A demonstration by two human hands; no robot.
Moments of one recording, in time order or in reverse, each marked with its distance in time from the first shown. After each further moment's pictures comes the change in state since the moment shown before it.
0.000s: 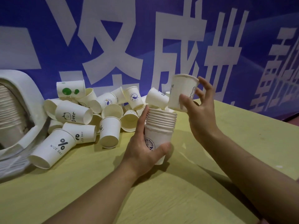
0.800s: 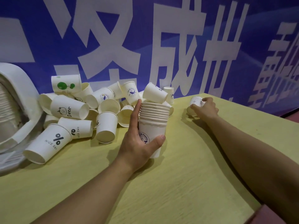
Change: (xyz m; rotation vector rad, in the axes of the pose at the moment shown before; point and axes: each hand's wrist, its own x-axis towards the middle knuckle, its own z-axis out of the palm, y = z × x) left_hand 0.002 -0.001 0.002 -0.049 0.070 0.016; right_hand 0.098 0.131 -0.075 -0.882 0.004 0.490
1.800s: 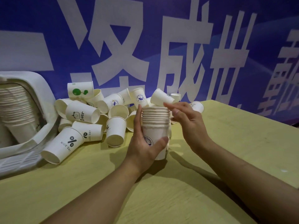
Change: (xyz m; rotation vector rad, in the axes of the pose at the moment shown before) left_hand -0.001 0.003 -0.003 0.014 0.064 -0.037; right_hand -0.180 -0.078 -0.013 0.724 -0.314 -0.673
